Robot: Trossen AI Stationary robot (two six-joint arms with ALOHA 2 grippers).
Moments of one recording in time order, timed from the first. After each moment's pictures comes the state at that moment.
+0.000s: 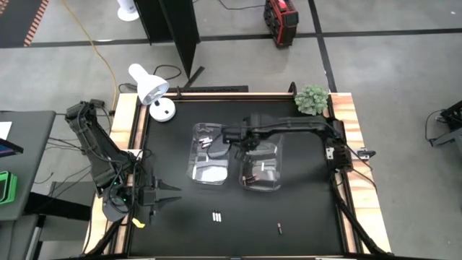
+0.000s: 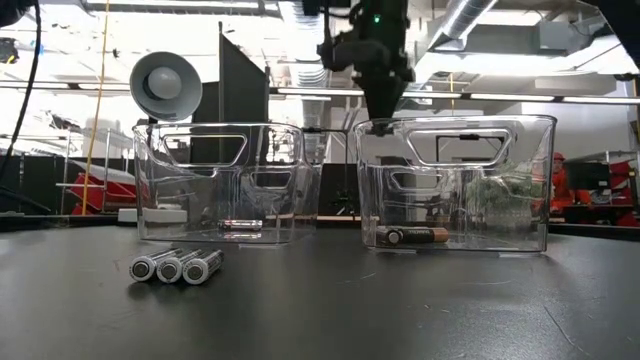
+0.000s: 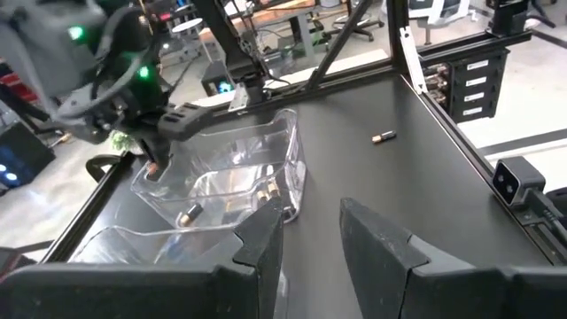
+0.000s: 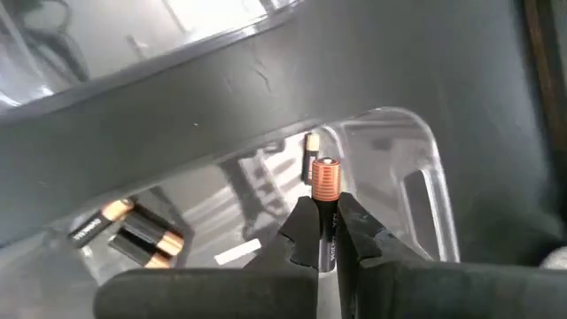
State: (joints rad) left arm -1.01 1.05 0.82 -0.25 -1.05 -0.19; right arm -0.04 2.03 1.93 -1.39 0.26 0.40
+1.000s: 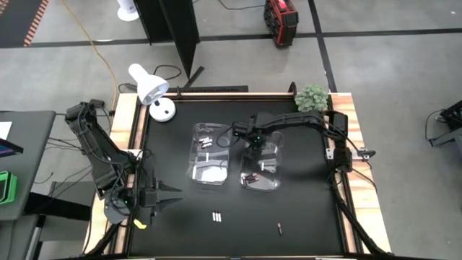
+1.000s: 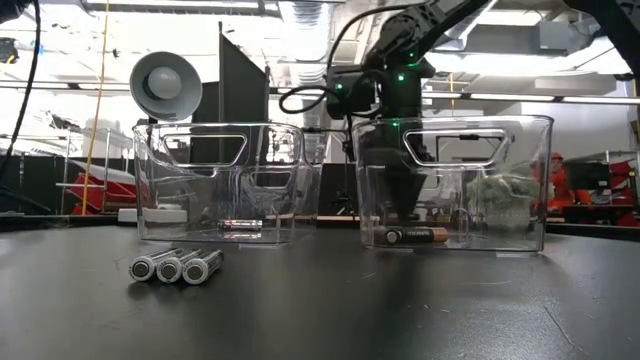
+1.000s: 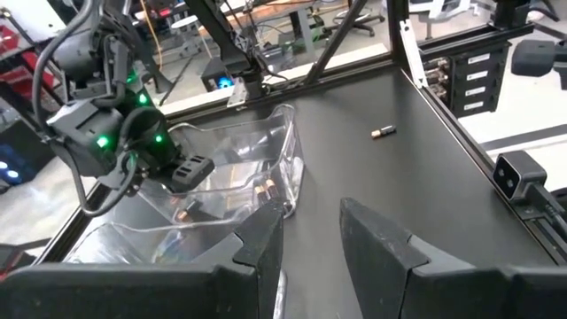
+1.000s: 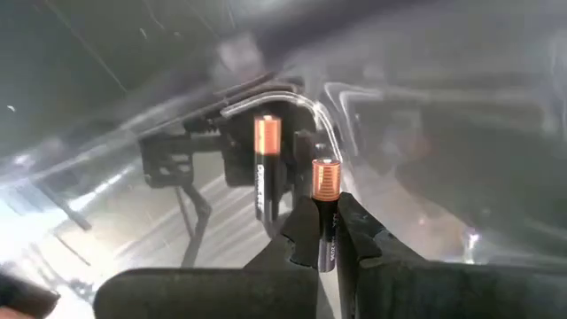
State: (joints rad) left arm -1.01 1.08 0.82 -0.26 -1.05 -0.21; right arm -0.22 2.00 1.44 -0.97 0.13 0.31
